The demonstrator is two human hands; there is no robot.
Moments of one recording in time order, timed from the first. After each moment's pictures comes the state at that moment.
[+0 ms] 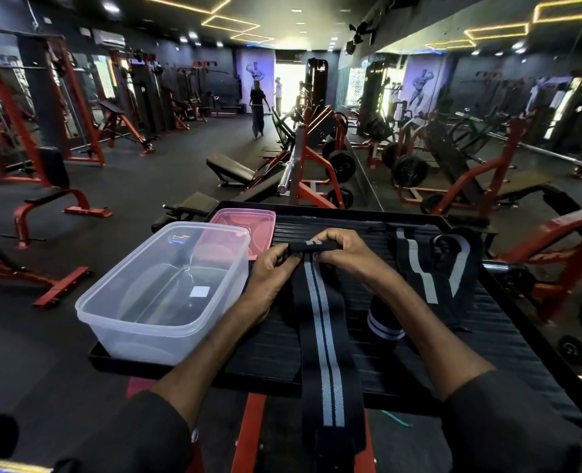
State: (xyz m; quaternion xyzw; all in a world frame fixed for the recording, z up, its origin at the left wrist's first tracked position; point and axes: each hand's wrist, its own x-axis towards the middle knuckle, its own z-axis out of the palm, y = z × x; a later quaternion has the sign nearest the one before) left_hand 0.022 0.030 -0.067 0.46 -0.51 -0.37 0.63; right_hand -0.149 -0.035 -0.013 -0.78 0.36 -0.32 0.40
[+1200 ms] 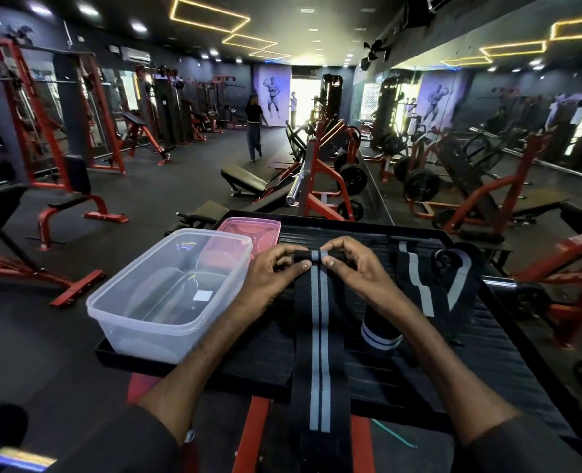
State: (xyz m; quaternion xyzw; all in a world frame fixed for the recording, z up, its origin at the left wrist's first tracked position) left_hand 0.012 0.051 -0.036 0.48 -0.57 -0.28 0.61; right_hand -0.181 -0.014 -0.019 -0.80 0.23 -0.41 0.38
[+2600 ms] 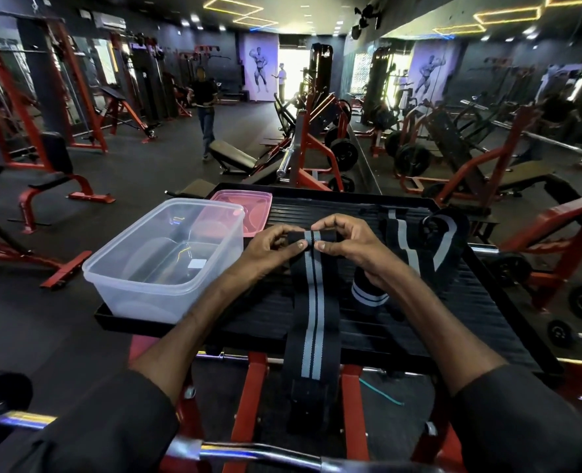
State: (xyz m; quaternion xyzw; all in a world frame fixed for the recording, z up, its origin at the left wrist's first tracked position) left_hand 0.011 0.070 -0.044 0.50 -0.59 -0.37 0.52; right_hand -0.190 0.005 -0.021 -0.75 0.28 -0.36 0.48
